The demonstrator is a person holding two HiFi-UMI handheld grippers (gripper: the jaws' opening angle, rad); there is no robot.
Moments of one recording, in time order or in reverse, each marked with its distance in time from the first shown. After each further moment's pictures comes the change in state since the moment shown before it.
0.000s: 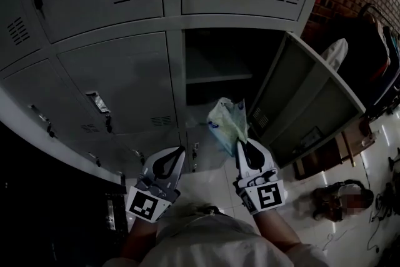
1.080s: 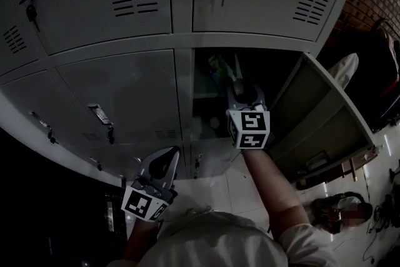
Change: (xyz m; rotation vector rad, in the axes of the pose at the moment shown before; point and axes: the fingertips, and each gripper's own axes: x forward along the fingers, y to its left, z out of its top) left arm 0.020 0.060 -0.001 -0.102 -0.066 0.112; right arm 0.212 -0.081 0.012 -0.098 0.092 -0.100
